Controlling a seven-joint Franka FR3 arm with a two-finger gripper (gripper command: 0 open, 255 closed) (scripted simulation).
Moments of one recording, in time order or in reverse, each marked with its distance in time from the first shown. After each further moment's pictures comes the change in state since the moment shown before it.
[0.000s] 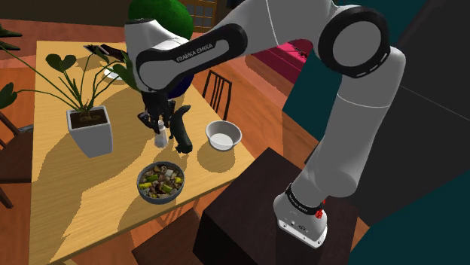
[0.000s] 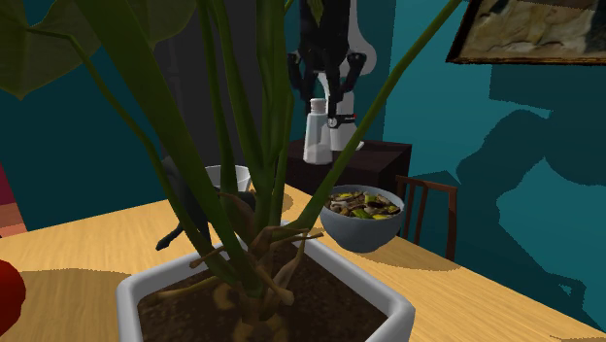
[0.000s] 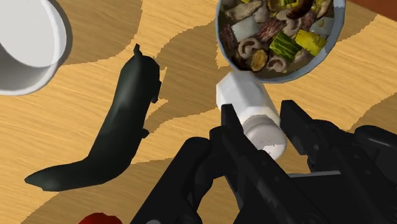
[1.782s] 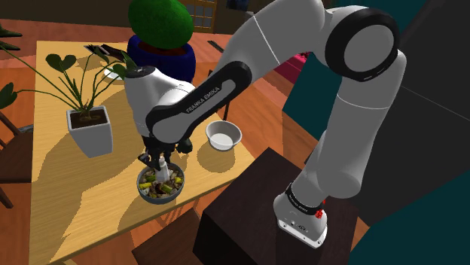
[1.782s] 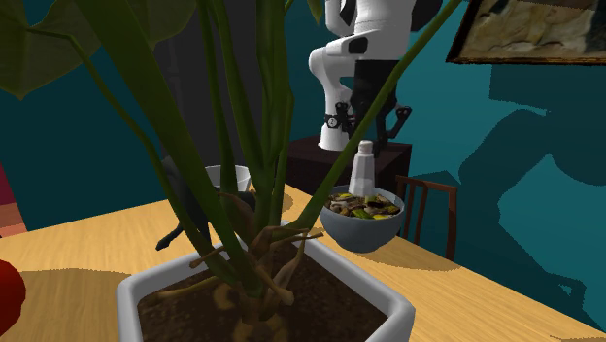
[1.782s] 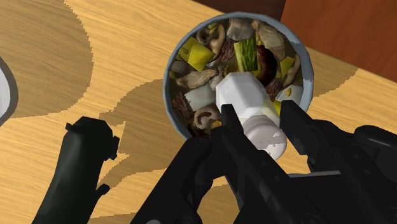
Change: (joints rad) arm 0.090 0.001 0.057 -0.241 -0.015 0.232 0.177
